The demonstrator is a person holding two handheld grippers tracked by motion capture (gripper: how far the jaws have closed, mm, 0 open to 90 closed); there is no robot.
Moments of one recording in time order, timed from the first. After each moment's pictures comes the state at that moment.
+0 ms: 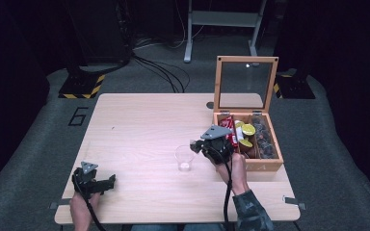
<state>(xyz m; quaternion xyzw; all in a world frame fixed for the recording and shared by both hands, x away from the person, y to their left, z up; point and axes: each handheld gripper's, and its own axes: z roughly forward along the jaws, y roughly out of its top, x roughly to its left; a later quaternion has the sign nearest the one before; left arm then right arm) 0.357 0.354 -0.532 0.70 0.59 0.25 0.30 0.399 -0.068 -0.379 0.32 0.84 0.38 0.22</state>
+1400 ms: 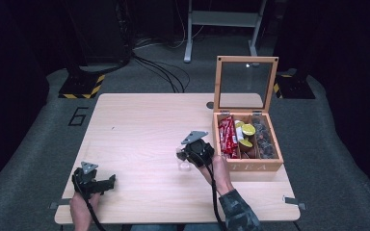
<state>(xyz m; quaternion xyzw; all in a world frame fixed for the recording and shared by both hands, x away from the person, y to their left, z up) 0.356 0.354 -0.532 0.70 0.59 0.26 0.30 0.414 -0.022 -0.417 0.30 0.87 0.34 0.19</state>
